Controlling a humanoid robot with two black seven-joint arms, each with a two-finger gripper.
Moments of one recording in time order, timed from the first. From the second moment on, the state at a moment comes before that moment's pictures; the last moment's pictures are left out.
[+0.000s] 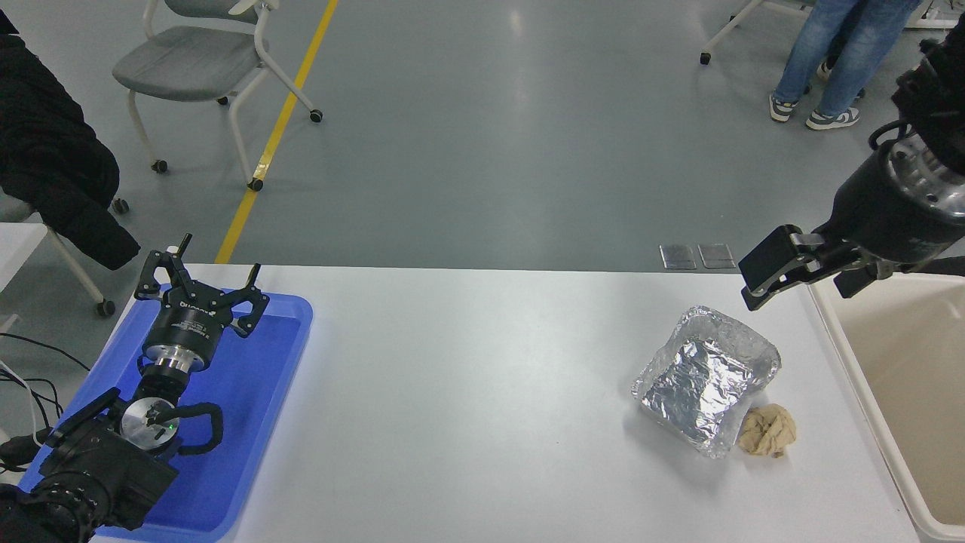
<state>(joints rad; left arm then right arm) -0.64 0.20 -0.88 -0.19 -0.21 -0.79 -0.30 2.48 -0.49 -1.32 1.59 -0.40 0.79 0.04</state>
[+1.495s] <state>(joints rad) -0.64 0.20 -0.88 -0.20 -0.21 -0.79 -0.30 1.52 -0.52 -0.99 0.95 -0.52 0.57 0.01</state>
